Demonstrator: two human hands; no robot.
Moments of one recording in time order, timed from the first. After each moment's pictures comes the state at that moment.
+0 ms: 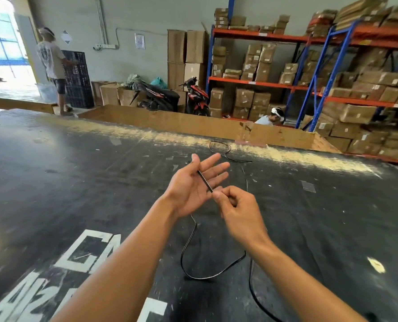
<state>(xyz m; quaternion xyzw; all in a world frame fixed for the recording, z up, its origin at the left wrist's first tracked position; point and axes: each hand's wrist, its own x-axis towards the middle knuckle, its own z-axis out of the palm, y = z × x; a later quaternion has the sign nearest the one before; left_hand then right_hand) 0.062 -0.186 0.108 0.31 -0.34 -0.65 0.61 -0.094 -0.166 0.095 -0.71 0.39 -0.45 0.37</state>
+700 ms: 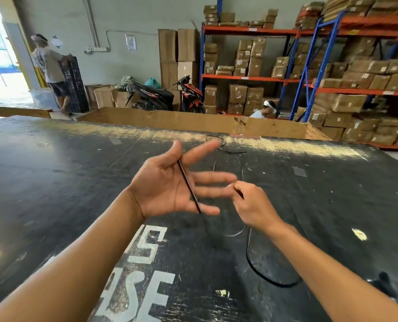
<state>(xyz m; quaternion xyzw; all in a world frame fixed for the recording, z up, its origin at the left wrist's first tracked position) 0.077 -0.082 0.154 0.12 -0.44 -0.81 0.36 -0.139 -0.160 0.090 -0.82 0.41 -0.34 0.21</state>
